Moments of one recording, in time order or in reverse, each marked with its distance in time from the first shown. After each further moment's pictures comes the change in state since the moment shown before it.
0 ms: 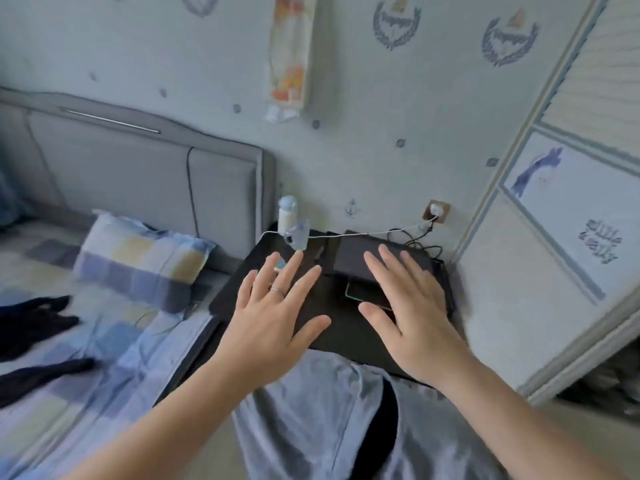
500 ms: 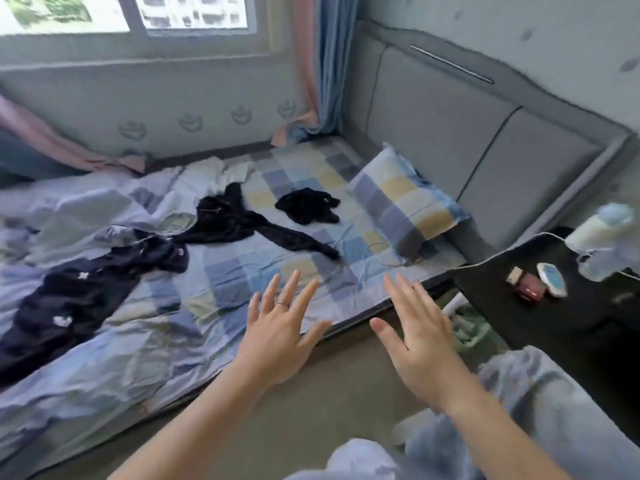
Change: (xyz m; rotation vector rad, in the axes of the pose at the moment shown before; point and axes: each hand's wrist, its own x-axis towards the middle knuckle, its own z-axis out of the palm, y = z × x) left_hand -0.314 -0.196 -0.030 0.048 -0.039 -1.010; right_hand 0.006 -0.274 0.222 0.286 -0.546 -0.517
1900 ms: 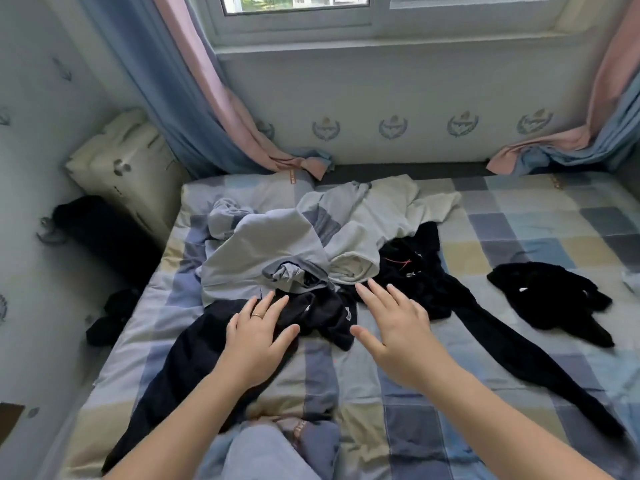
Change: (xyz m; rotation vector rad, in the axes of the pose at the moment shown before) left_hand 0.226 -0.647 -0.083 -0.096 0.105 -0.639; right_hand 0.559 -0.355 0.392 -0.146 -0.435 -0.487
